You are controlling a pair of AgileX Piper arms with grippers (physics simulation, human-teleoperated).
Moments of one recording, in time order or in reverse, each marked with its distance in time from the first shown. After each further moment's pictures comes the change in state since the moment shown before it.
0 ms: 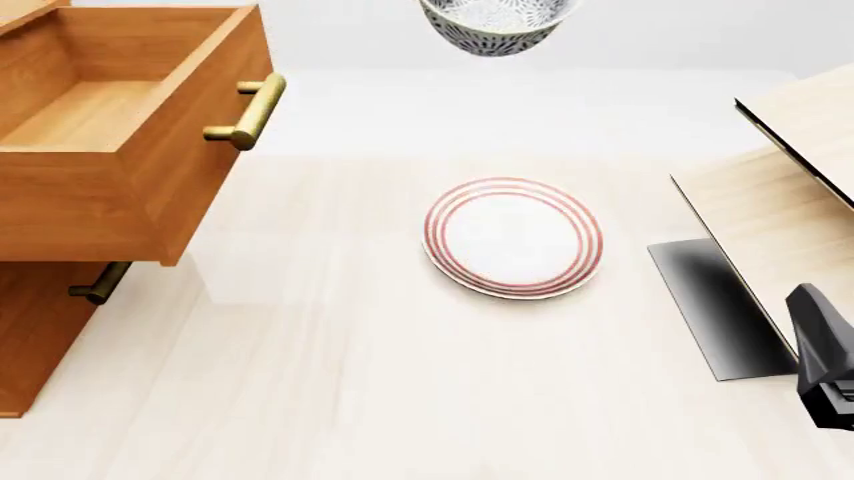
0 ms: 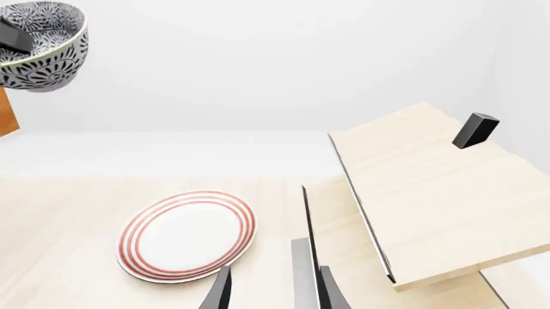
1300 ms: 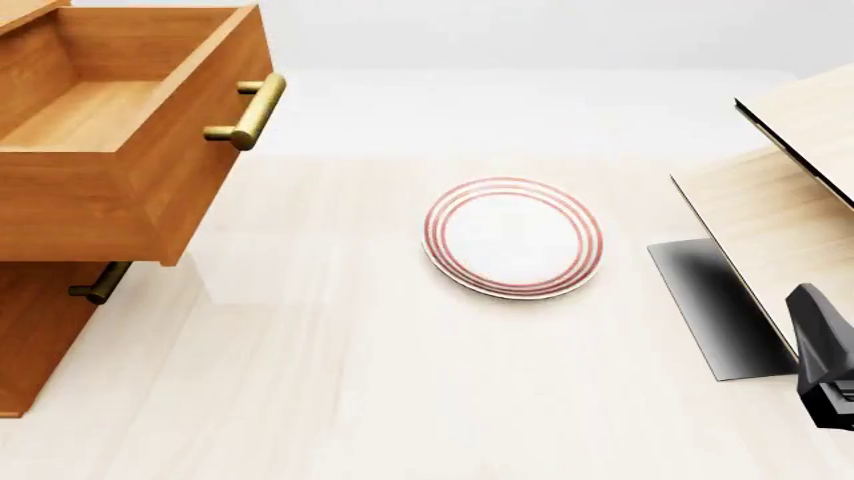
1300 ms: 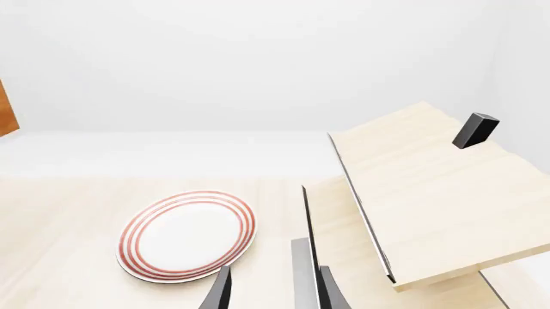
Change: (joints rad) left arm 0.422 -0.354 0.296 -0.023 -0.115; right arm 0.000 0.000 0.000 0.000 0.000
